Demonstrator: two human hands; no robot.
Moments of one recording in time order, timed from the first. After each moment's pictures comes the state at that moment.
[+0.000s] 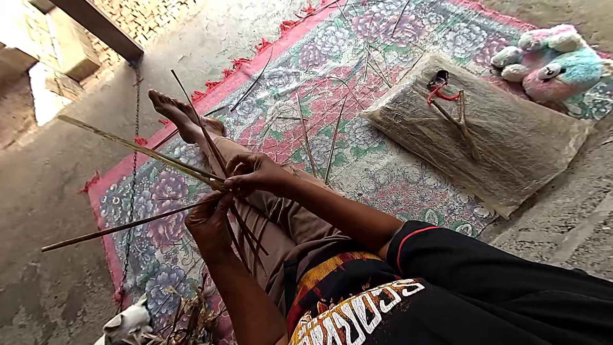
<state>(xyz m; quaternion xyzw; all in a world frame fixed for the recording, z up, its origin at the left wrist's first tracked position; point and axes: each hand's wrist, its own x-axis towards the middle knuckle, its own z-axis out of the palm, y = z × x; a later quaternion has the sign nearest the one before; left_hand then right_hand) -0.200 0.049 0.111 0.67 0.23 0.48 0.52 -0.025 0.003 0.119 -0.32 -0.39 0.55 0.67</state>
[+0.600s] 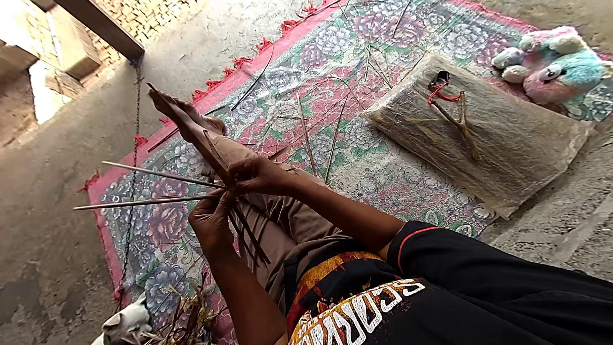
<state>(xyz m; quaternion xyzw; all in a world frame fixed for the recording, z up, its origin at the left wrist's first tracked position) -0.195 0.044 0.113 0.64 0.33 0.45 0.53 -0.018 0.004 0.116 -0.36 -0.57 0.41 0.62</state>
